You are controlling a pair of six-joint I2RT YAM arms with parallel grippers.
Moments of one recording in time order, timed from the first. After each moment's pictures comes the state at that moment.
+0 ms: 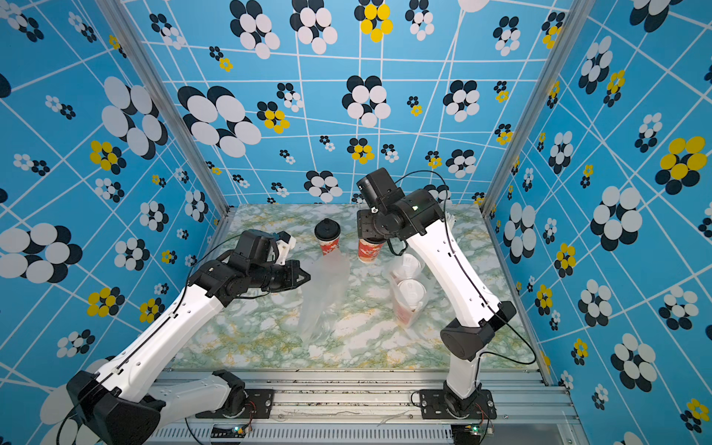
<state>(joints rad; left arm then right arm) -0.46 1.19 1.19 -0.81 0.39 -0.59 0.69 1.82 2.42 -1.47 0.27 0.46</state>
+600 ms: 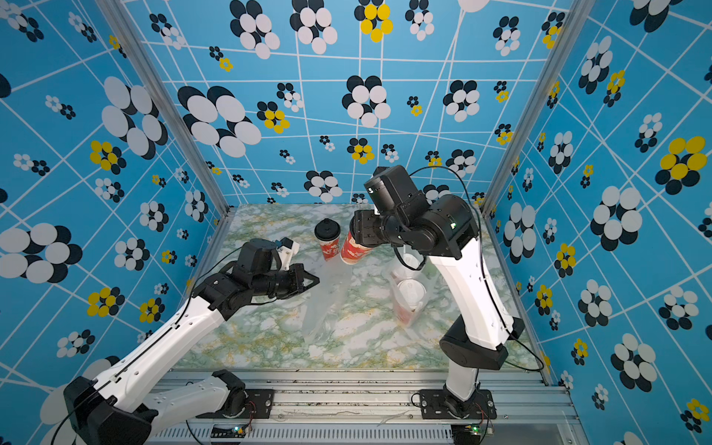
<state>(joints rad) -0.53 1.12 1.05 -0.60 0.42 -0.81 0.83 1.81 2.69 -1.63 0.24 0.53</state>
